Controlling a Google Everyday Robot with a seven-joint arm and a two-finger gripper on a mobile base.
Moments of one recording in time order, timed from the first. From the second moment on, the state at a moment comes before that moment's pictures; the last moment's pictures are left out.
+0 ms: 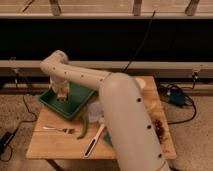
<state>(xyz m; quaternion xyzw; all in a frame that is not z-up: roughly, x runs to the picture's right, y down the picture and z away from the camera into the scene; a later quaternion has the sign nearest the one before) -0.258 0.009 0.853 -0.12 -0.24 -0.67 0.69</state>
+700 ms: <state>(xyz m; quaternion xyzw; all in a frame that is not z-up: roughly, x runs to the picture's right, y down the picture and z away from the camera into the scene) -0.288 0.077 0.747 -0.09 -0.29 -0.71 0.64</state>
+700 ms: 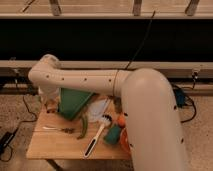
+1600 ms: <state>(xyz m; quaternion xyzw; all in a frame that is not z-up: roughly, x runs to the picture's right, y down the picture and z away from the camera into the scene) -0.346 0.166 0.762 -0.12 -0.32 -0.72 0.61</state>
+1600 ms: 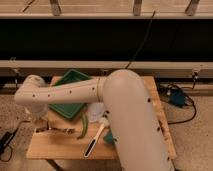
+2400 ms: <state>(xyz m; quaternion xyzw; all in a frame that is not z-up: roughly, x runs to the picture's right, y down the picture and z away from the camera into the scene) -0.348 0.184 0.818 -0.17 -0.30 -0.70 0.63</state>
